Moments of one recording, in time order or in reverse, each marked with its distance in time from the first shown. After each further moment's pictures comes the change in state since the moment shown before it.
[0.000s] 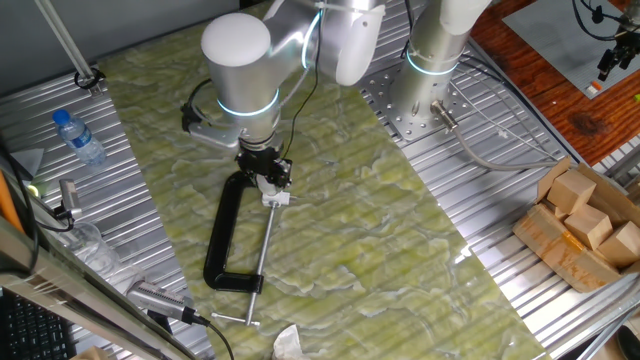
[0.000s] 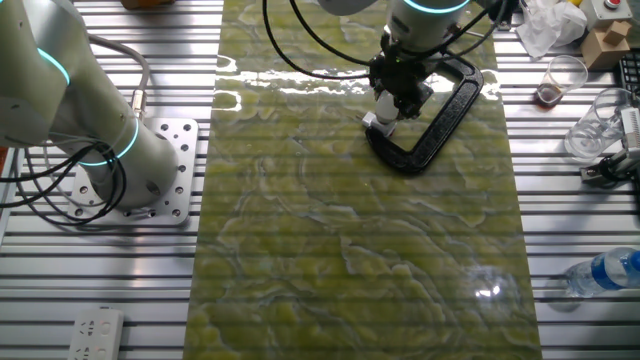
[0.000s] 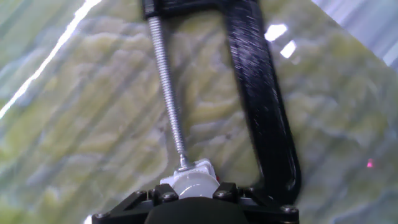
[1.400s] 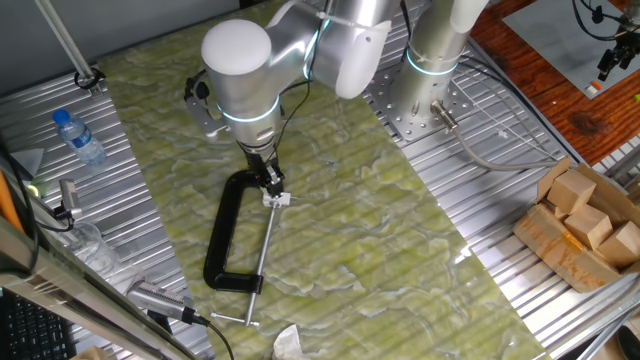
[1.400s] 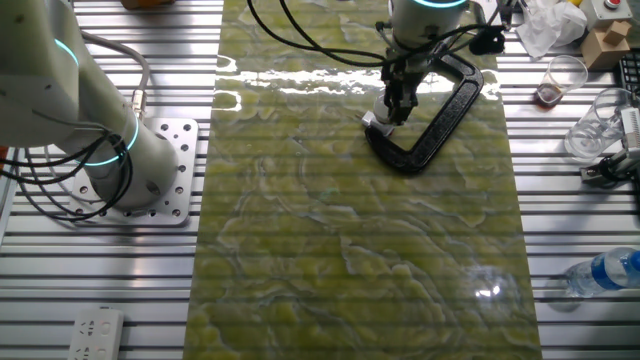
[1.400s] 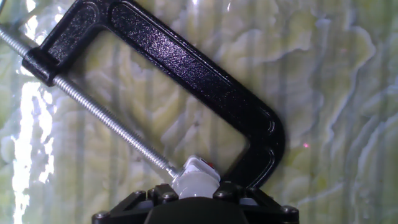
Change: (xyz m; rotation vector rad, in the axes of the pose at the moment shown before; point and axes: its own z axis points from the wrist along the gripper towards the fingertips) arm -0.001 -0.001 0.001 0.027 0.019 0.523
